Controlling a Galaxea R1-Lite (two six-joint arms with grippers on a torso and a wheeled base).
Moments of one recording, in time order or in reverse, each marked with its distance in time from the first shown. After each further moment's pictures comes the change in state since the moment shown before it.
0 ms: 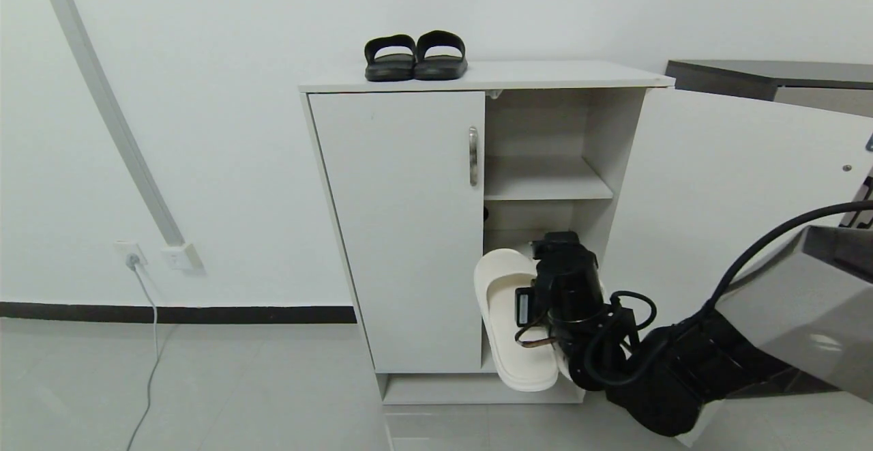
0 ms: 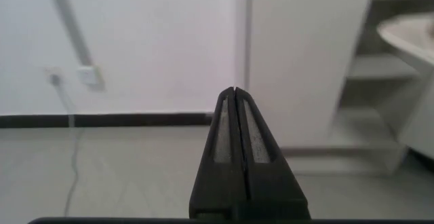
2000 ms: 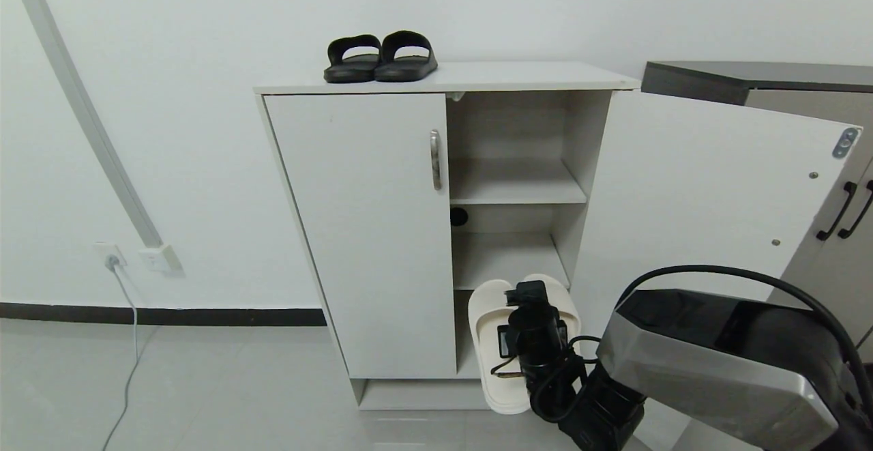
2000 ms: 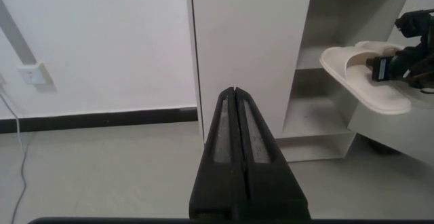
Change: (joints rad) left arm 0.000 -0.003 0.000 0.019 -0.089 -0.033; right arm -0.010 0.363 -0.079 -0.311 -0.039 -0.090
